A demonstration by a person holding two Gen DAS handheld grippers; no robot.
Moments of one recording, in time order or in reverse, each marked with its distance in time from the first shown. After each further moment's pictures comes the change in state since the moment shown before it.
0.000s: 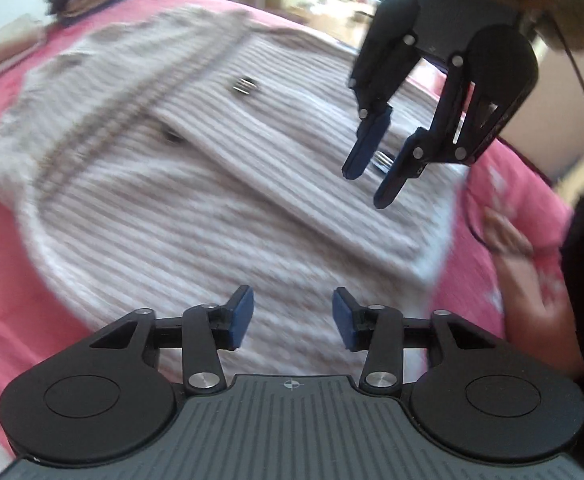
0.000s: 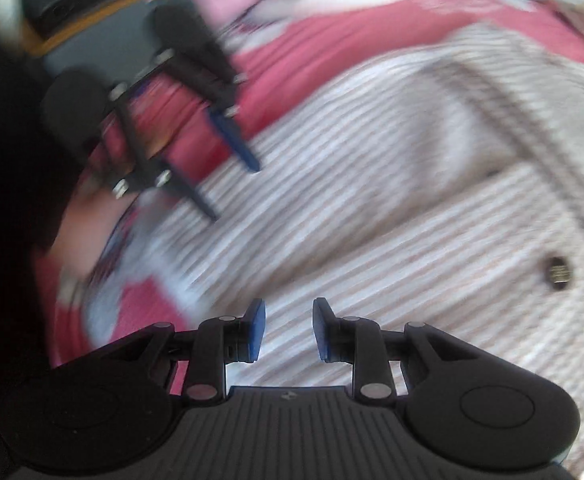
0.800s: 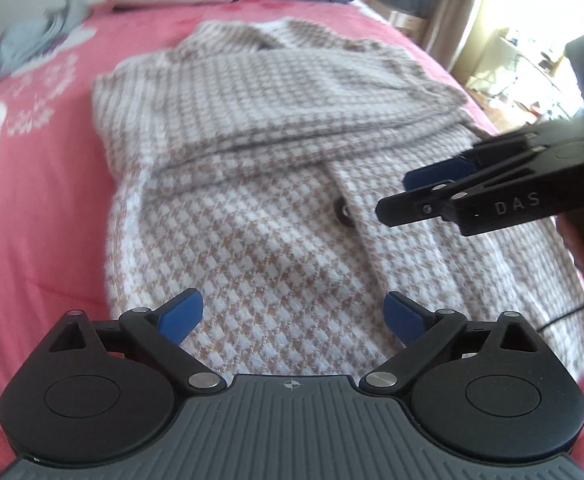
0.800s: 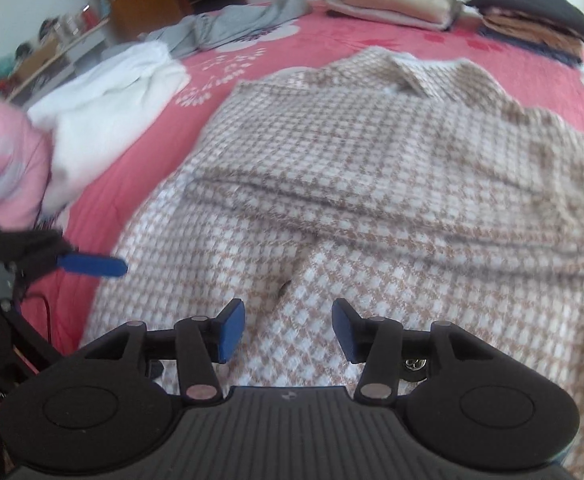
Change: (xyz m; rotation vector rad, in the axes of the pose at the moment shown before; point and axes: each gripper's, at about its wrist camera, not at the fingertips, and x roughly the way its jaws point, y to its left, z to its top) left arm 0.037 0.062 0.041 -0.527 -0.074 0.231; right arm 0.007 -0.106 0.036 0.529 -0.275 -0.251
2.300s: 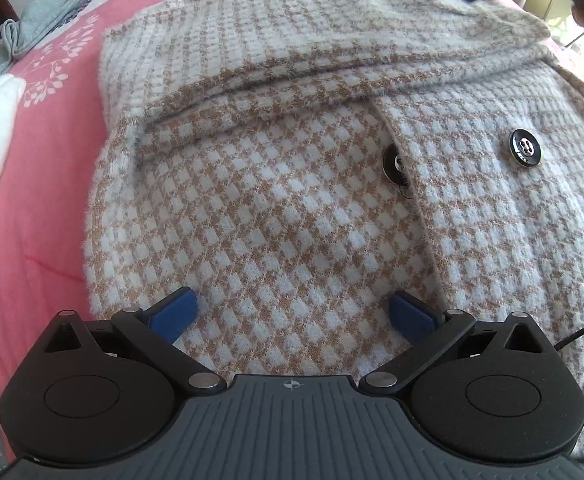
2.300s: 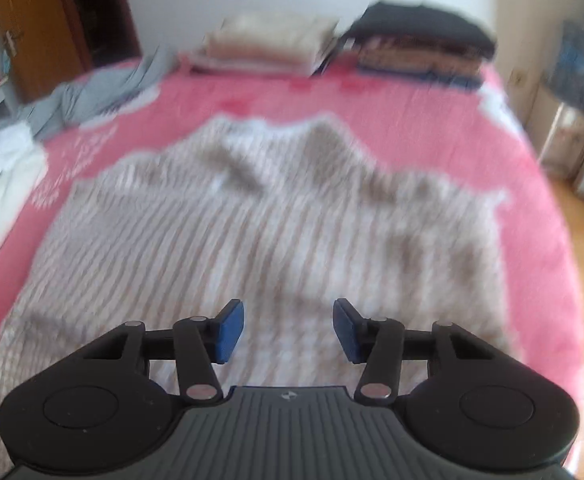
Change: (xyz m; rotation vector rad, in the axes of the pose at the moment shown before) left arm 0.038 -0.020 -0.013 0.016 0.164 0.237; right arm 0.012 -0.100 0.084 0.110 -0.155 -0.287
